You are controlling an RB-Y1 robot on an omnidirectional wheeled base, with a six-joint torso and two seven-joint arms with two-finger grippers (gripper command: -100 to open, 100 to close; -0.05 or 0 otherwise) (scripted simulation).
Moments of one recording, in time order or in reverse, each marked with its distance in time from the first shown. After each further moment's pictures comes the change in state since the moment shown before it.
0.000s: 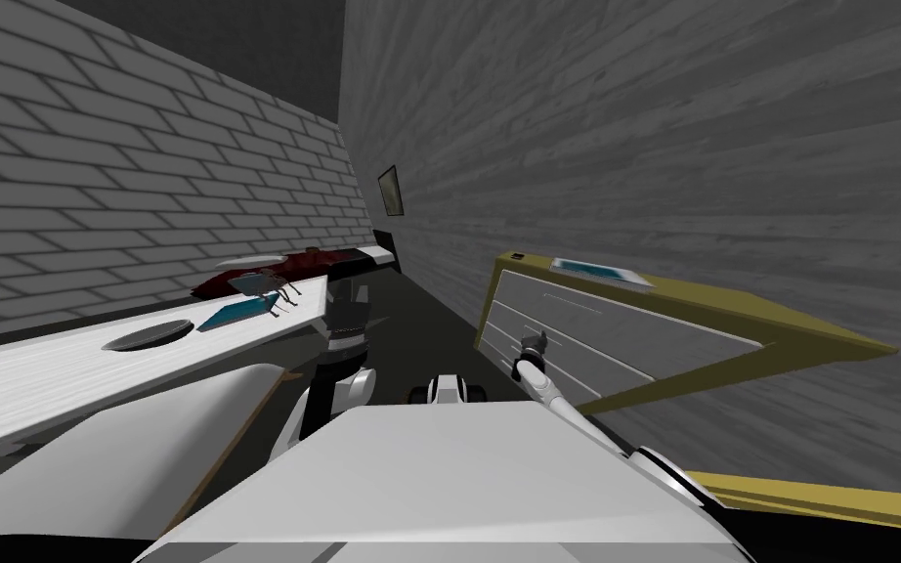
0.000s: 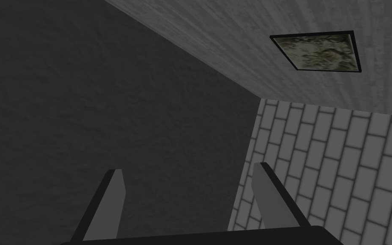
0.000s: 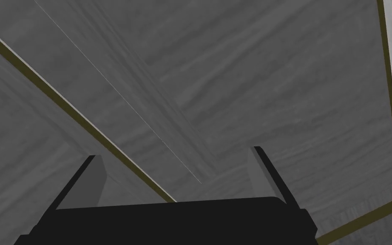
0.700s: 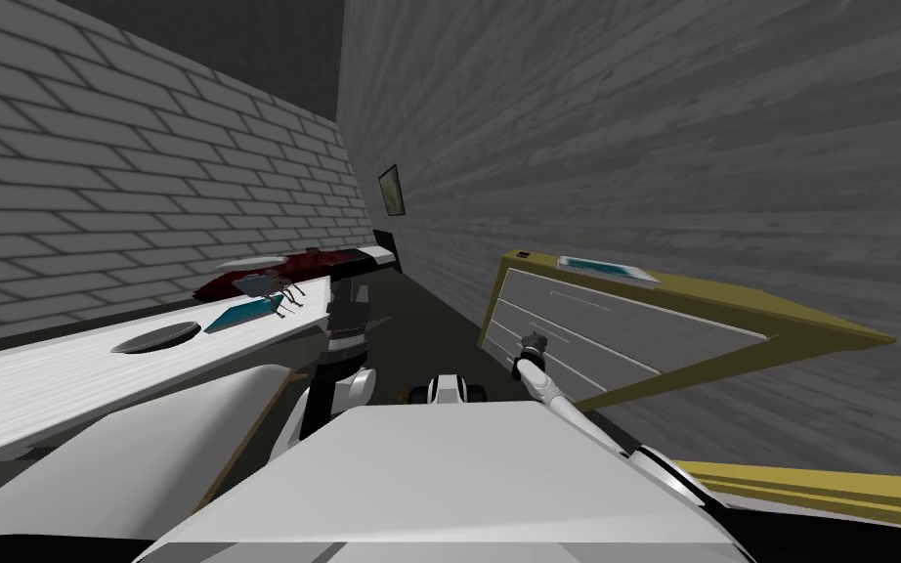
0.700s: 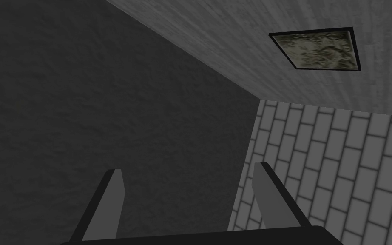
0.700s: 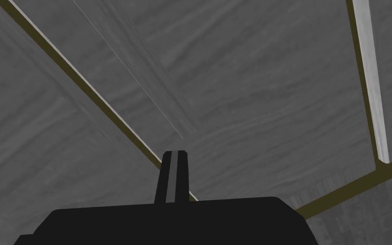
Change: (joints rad) left arm -0.001 0.000 0.000 0.000 0.000 0.000 0.000; right arm -0.003 -0.007 -0.002 -0.012 0.003 0.004 0.029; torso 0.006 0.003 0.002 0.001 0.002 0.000
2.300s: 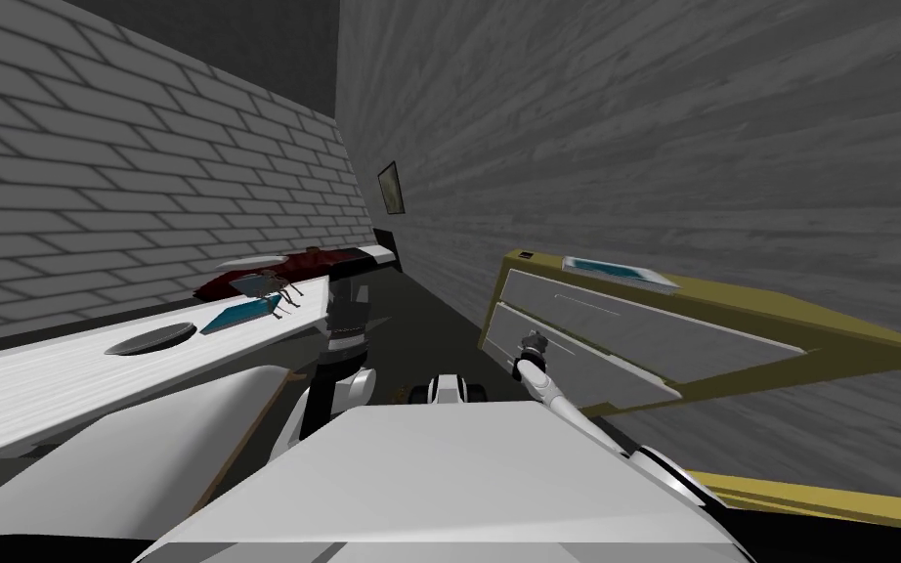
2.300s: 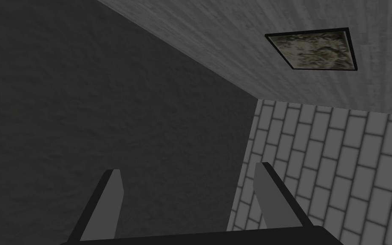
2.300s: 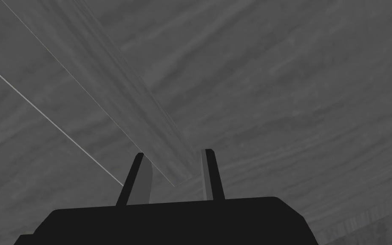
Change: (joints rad) left arm 0.000 0.000 0.000 0.000 0.000 0.000 0.000; right arm 0.001 -0.001 0.001 0.008 -0.001 -0.003 0.012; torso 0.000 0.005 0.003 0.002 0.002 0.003
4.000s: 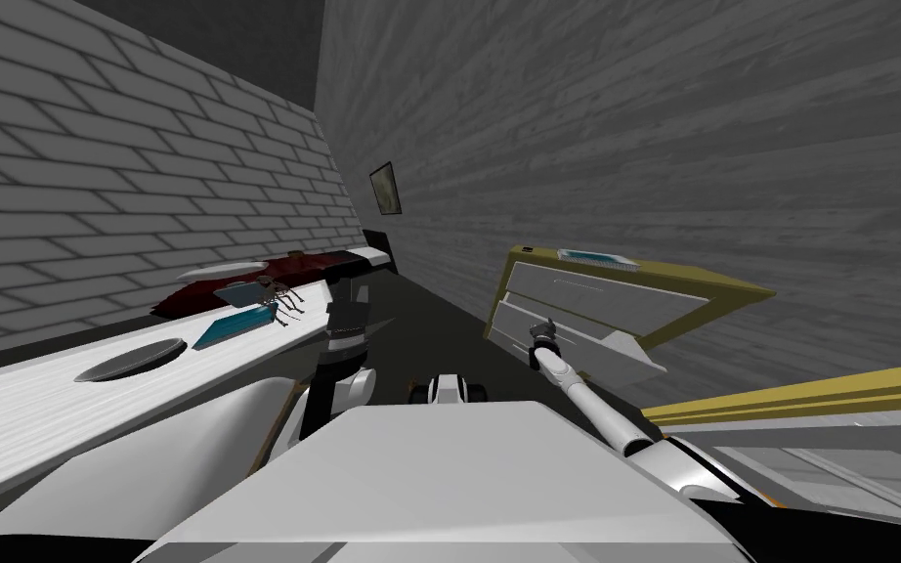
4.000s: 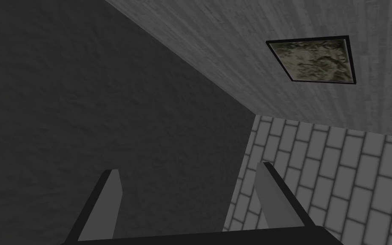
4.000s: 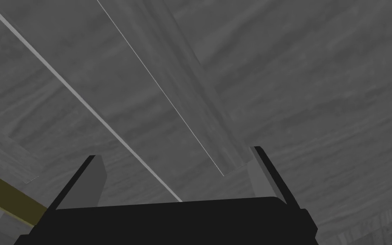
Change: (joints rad) left arm 0.000 0.000 0.000 0.000 0.000 0.000 0.000; right arm -0.048 -0.137 -0.124 0.021 -0.008 -0.285 -0.029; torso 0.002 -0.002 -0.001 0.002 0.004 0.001
